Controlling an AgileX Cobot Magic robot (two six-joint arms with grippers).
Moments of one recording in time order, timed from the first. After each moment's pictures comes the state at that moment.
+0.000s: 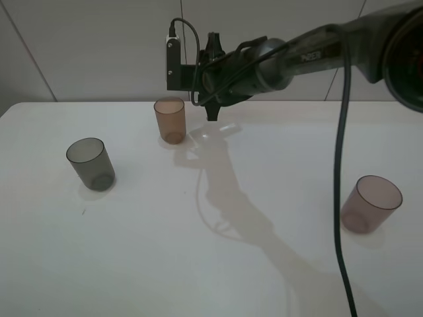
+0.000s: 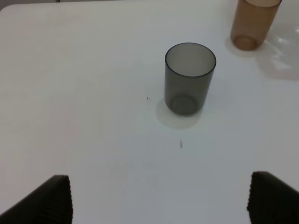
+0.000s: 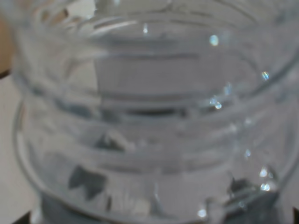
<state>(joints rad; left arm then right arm) -0.09 -0.01 -0.50 0.00 1.06 -0.02 0.65 2.30 -1.63 -1.73 0.46 0.51</state>
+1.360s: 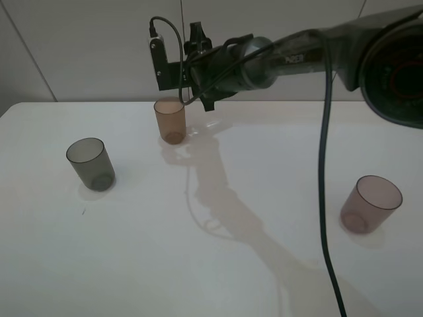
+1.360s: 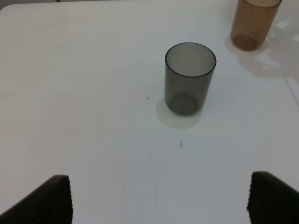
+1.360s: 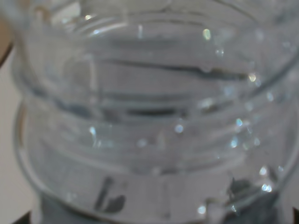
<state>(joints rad) -0.09 -0.01 -0.50 0.00 1.06 -0.02 0.68 2.34 -1.74 -1.73 0.50 0.29</state>
